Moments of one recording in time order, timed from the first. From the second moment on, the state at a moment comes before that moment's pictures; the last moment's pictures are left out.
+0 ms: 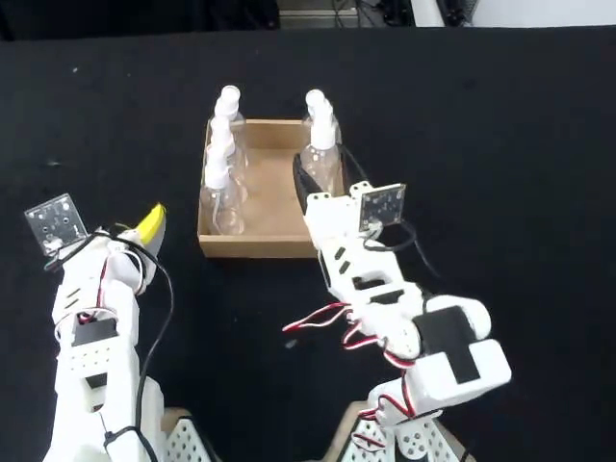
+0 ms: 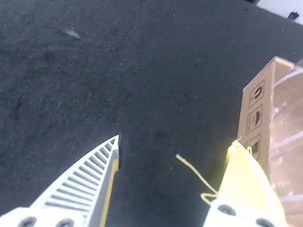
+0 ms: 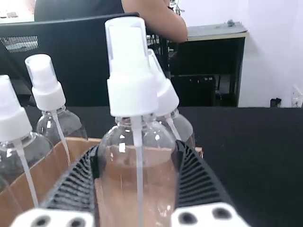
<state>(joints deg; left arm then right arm) -20.6 -55.8 87.5 4.7 10.0 -14.9 4.8 73.2 -65.9 -5.8</state>
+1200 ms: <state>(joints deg) -20.6 -55.8 87.7 4.6 10.0 -14.9 7.3 80.1 -76.0 -5.8</state>
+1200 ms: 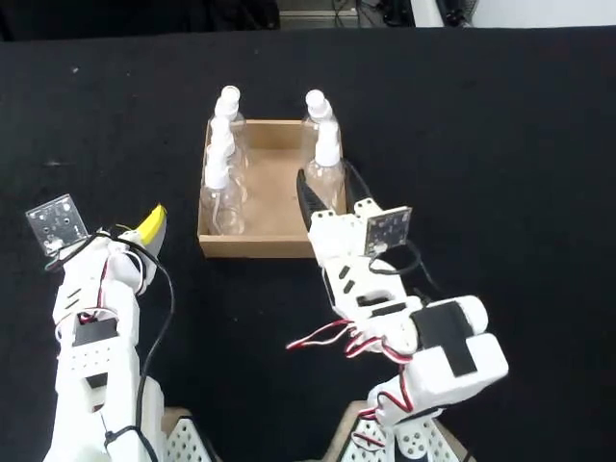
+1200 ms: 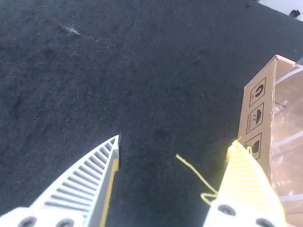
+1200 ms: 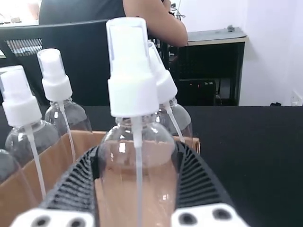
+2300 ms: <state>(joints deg) -20.6 -55.8 87.7 4.6 10.0 -14.9 17.3 80.6 -86.1 -5.8</state>
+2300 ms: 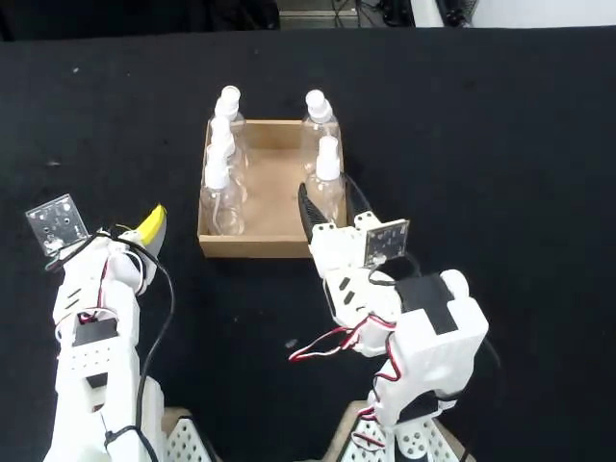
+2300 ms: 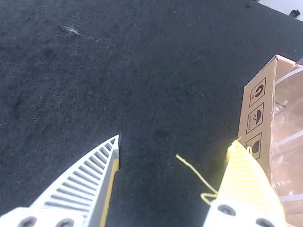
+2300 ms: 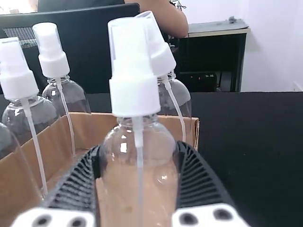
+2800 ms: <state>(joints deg) -20.6 -55.8 87.7 4.6 10.0 -15.5 17.3 80.7 -86.1 -2.9</state>
